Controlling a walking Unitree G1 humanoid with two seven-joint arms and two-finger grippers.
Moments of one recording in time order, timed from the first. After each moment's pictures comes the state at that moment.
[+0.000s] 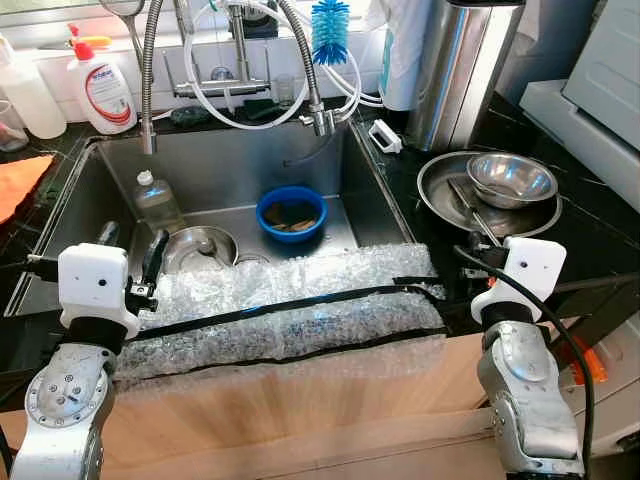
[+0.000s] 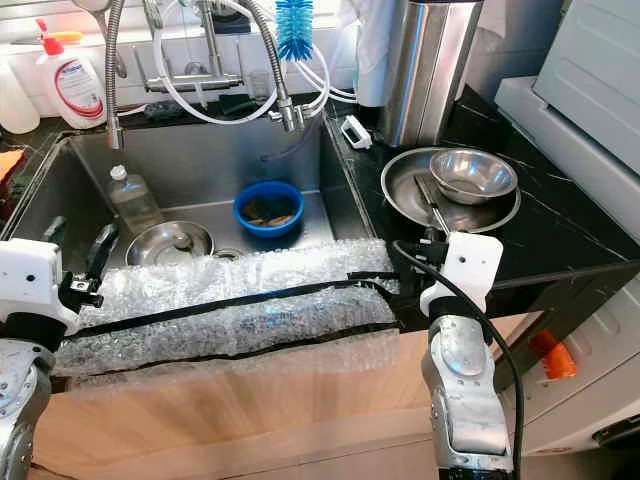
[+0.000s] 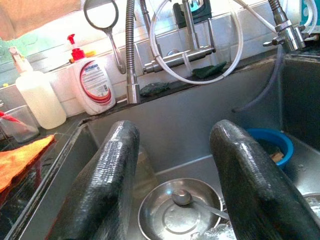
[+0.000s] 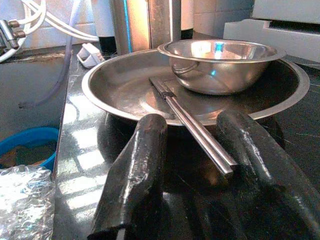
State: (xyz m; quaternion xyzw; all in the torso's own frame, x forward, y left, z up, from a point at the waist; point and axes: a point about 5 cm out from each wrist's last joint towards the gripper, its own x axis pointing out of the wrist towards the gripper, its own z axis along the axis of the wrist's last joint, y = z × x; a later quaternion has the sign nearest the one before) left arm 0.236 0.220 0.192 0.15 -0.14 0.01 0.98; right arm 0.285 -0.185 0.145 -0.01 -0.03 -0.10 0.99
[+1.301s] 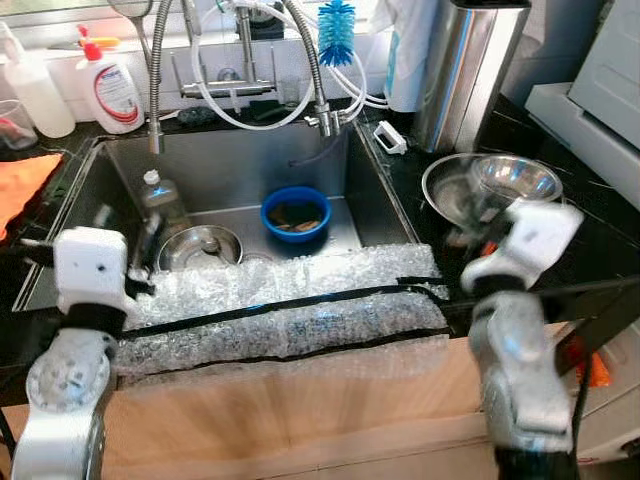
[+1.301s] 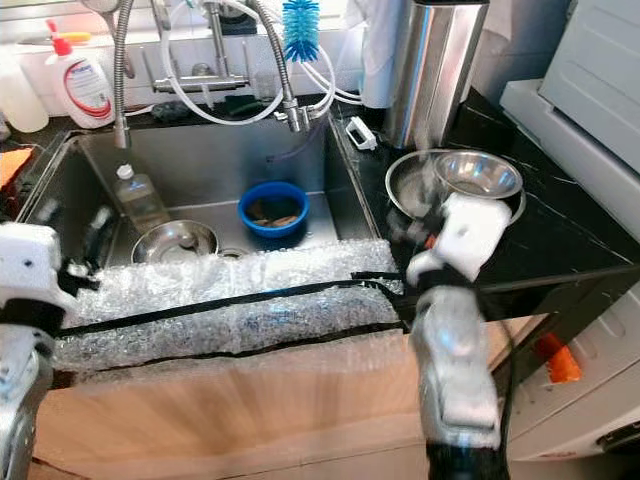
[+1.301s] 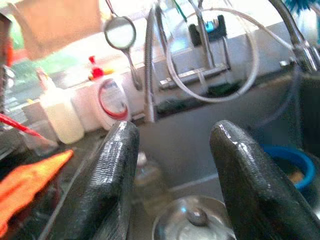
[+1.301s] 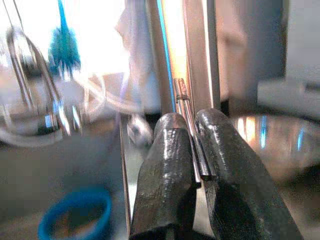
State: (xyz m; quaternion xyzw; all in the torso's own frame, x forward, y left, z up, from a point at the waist) left arm 0.245 0.221 0.208 0.15 -0.17 0.03 0.97; right arm 0.296 -0.166 0.201 0.04 -0.16 -0.05 0.98
